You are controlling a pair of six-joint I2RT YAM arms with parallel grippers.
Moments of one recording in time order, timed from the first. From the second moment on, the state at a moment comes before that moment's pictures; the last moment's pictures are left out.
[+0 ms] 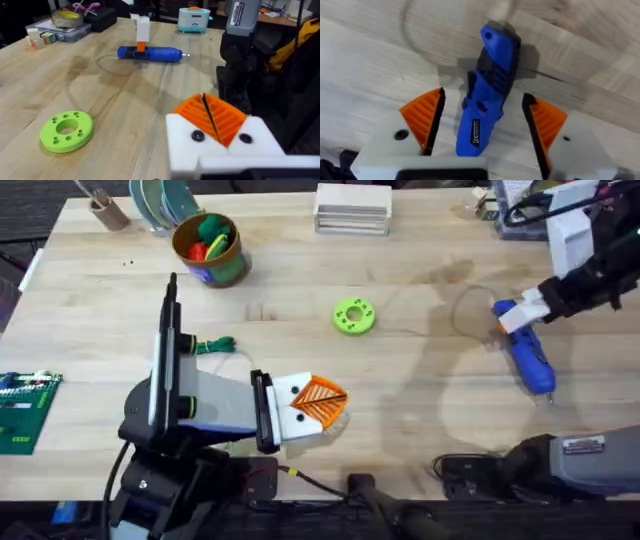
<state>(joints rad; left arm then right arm) -0.27 0.01 0.01 -0.11 1.11 0.03 -0.36 1.66 1.21 -1.11 -0.07 -0.72</state>
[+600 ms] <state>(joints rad) -0.27 0.01 0.01 -0.11 1.11 0.03 -0.36 1.78 1.21 -1.03 -0.07 -0.73</state>
